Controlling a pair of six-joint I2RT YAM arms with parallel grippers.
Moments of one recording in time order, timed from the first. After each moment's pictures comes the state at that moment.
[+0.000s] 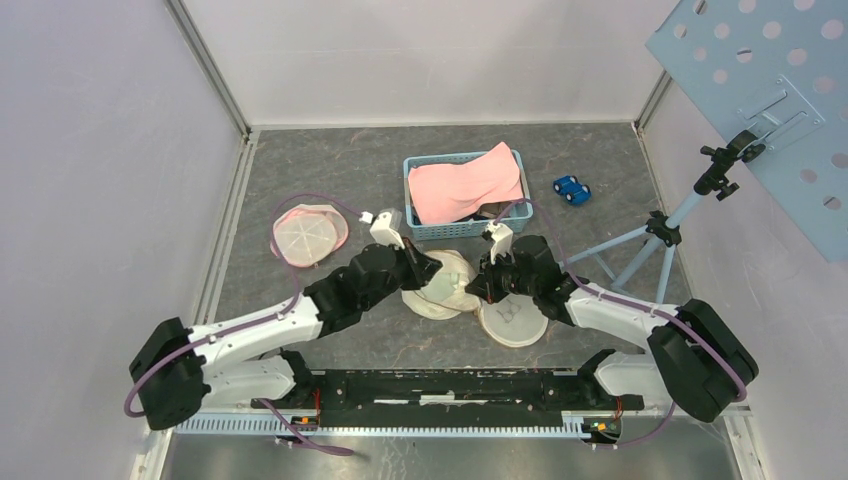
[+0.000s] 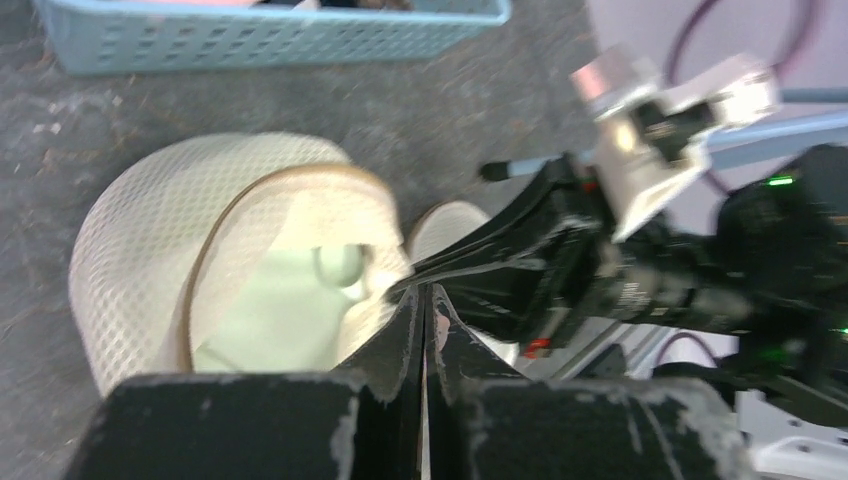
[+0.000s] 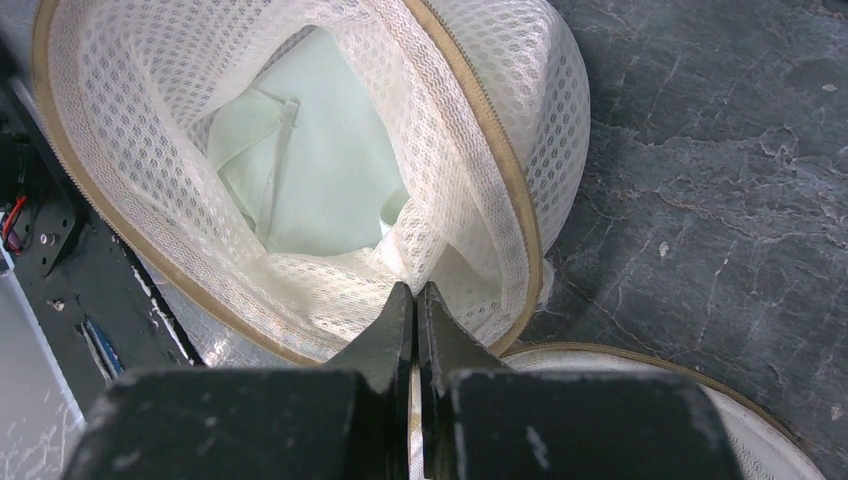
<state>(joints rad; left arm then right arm) -0.95 1.08 0.61 0.14 -0.23 -0.86 0.63 1.26 0.45 0.23 -0.35 0.29</state>
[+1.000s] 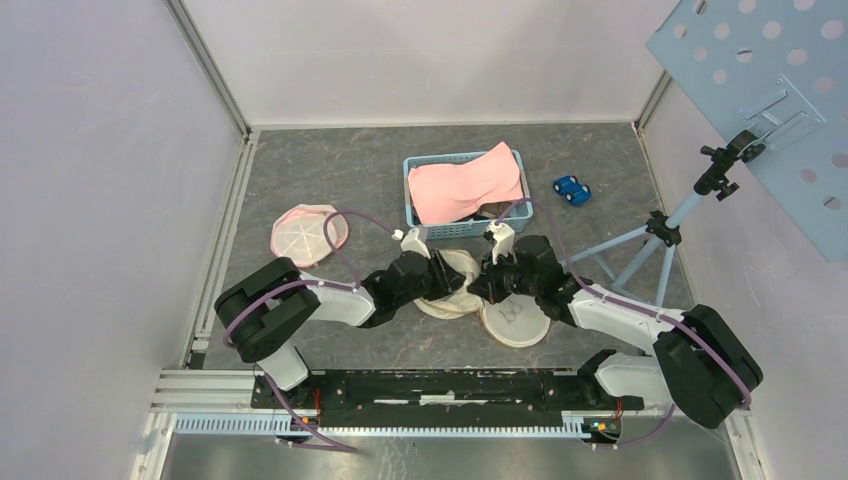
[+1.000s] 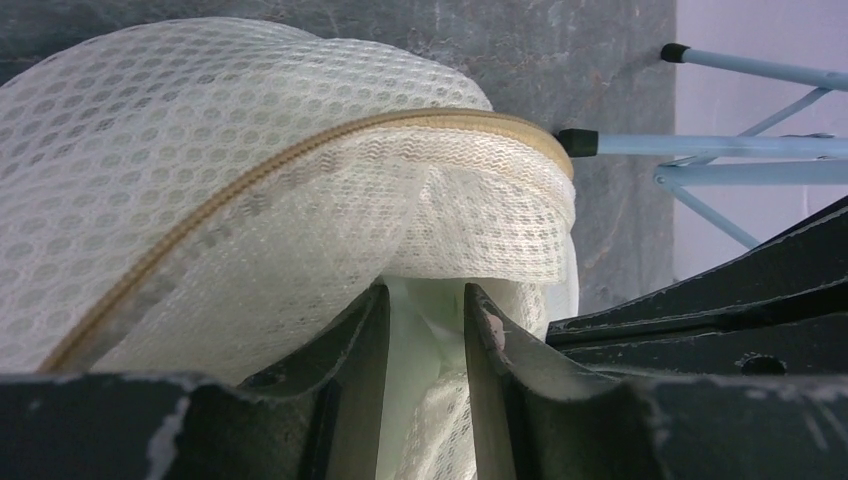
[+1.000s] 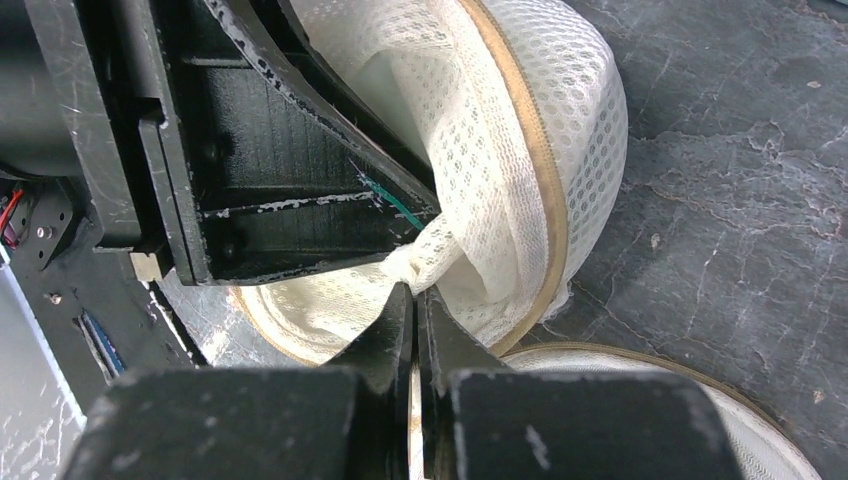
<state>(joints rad) -0.92 1.63 0.57 0.59 -0.09 -1.04 0.63 1.23 0.45 0.19 -0.35 0.27</state>
